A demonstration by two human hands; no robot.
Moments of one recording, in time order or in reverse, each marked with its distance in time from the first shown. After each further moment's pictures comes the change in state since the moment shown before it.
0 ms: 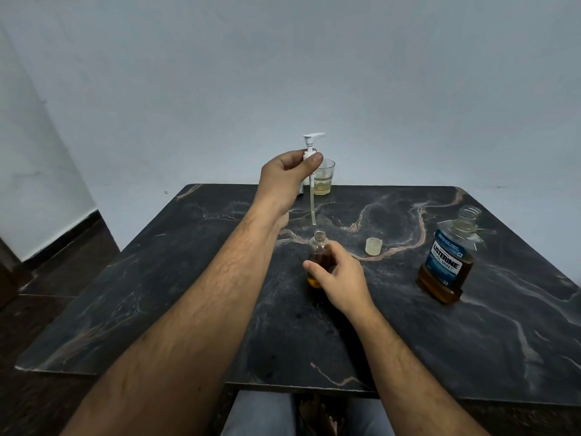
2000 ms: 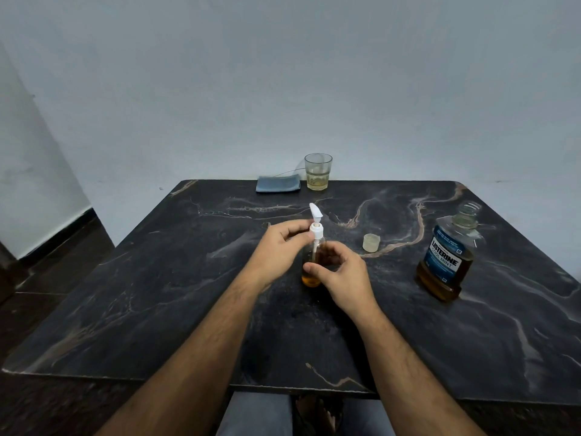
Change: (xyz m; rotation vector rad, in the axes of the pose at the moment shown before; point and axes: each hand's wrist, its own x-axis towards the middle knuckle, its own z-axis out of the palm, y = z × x) left_hand -0.037 -0.094 -0.029 0.276 -0.264 0.084; right_hand -0.002 0.005 -0.004 0.149 0.041 0.037
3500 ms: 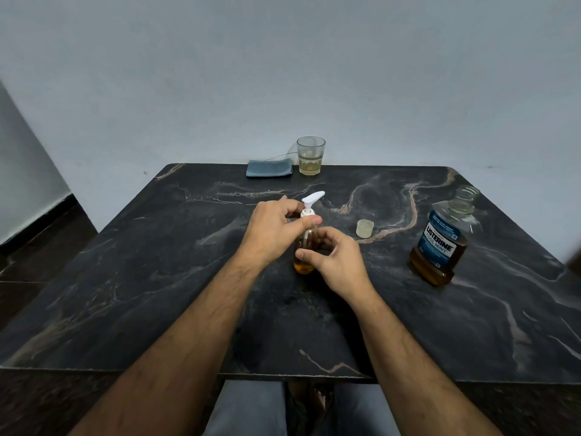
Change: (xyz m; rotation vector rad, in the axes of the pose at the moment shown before) left_hand 0.016 0.000 -0.002 0.427 0.089 0.129; right_hand 0.006 0.000 0.000 0.016 -0.038 0.049
